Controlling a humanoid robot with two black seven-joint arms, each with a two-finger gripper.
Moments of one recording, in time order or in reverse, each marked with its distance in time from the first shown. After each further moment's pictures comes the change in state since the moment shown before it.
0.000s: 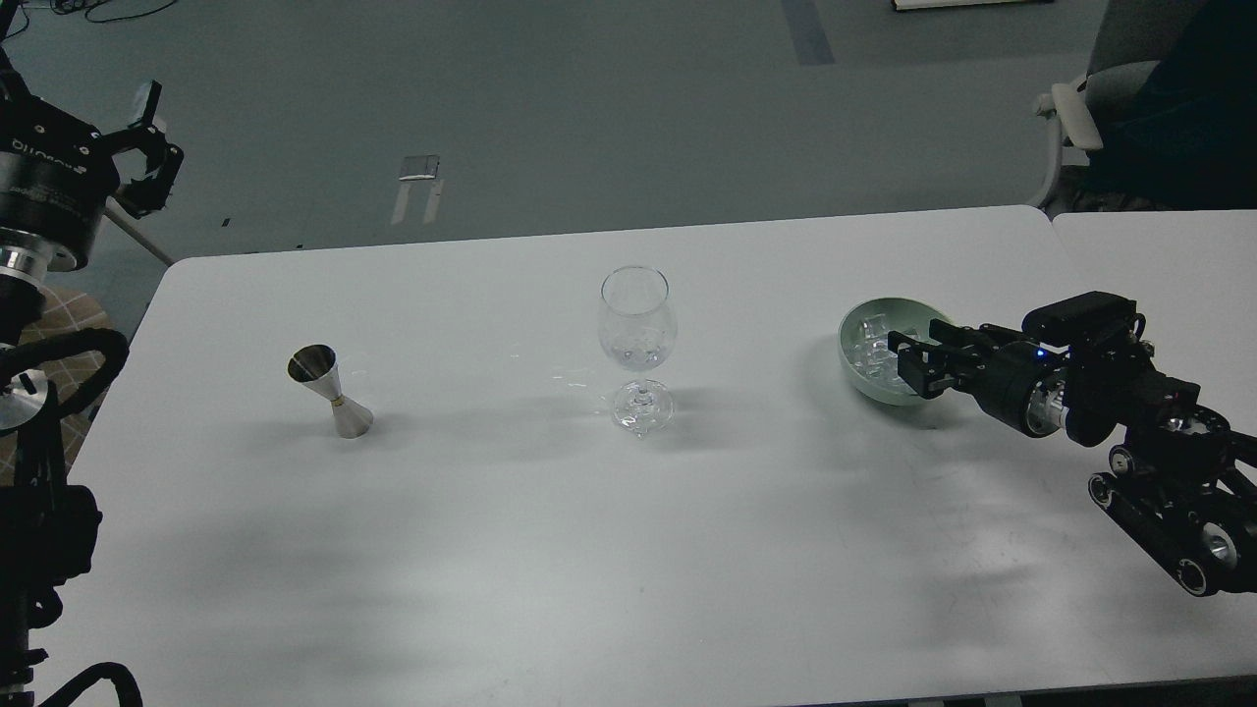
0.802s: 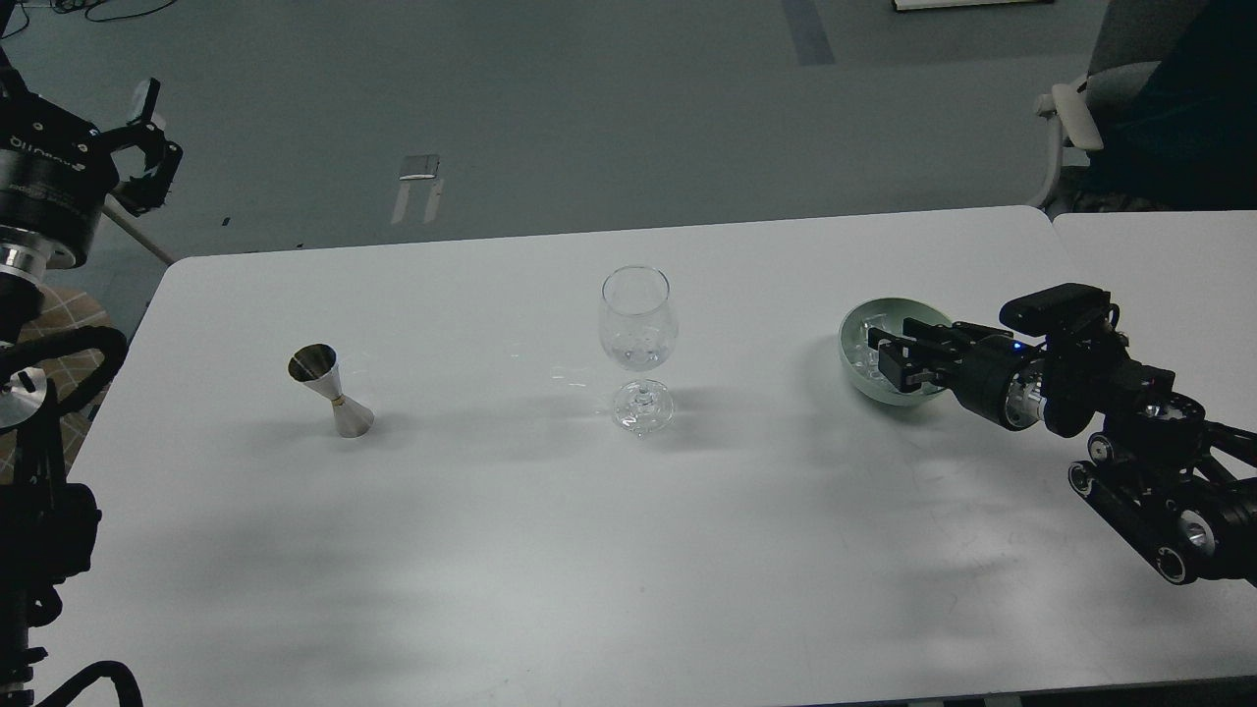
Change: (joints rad) left arm -0.003 0.001 0.000 0.000 0.000 0.000 0.000; right arm 0.023 0.032 0.000 0.001 0.003 0.042 0.004
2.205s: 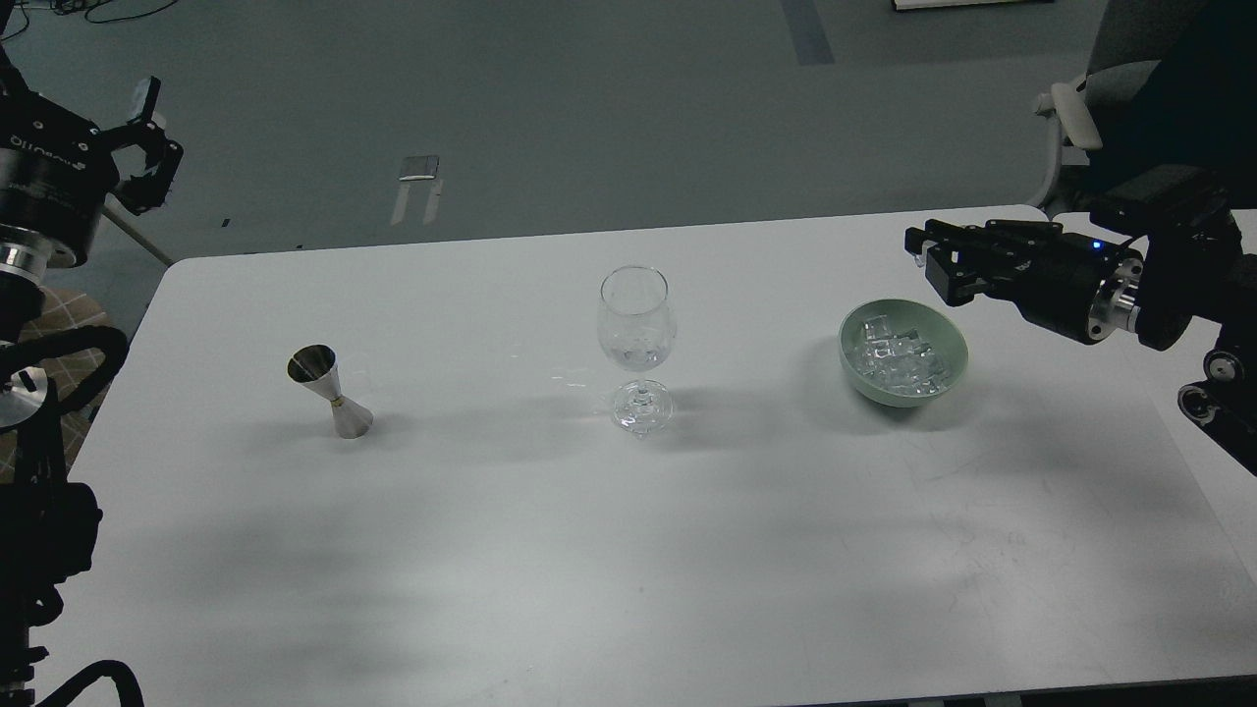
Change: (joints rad) left arm -0.001 -0.002 0.000 -0.001 0.001 0.001 0.000; right arm 0.082 -0.296 0.013 0.410 0.137 0.104 0.000
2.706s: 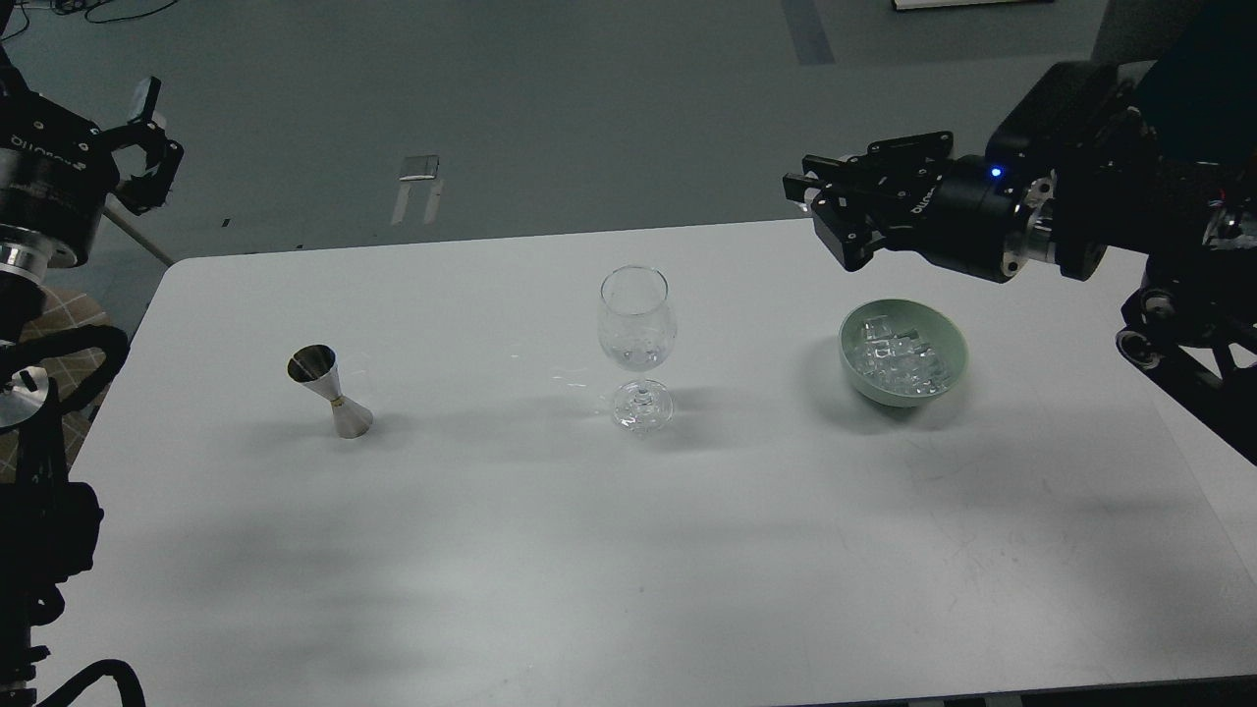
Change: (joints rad) left arm -0.001 -0.002 -0.001 0.000 0.000 0.000 0.000; right arm 0.199 0.111 -0.057 0.177 -0.158 0.126 -0.019
